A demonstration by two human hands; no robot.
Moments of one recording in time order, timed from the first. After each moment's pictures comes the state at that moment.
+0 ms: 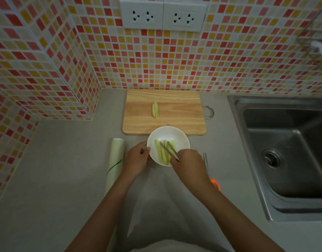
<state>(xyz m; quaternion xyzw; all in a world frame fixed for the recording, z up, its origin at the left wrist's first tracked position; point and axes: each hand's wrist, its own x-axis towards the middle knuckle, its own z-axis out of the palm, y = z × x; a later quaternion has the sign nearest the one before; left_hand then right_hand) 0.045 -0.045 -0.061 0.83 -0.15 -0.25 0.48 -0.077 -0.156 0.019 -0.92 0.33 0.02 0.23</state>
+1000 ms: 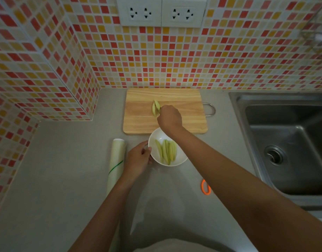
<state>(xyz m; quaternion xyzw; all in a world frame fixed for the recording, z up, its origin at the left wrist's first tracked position) 0.048 -0.045 -0.065 0.82 -0.15 -0.26 0.48 0.068 -0.199 0.005 -0.92 0.32 0.01 0.22</state>
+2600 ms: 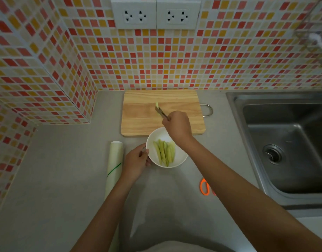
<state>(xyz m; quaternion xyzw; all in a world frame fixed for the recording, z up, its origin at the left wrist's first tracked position) 0.044 -0.043 -0.062 0.82 -0.15 -0.26 0.49 0.024 -0.210 0.017 -0.88 0.33 -0.07 0.33</state>
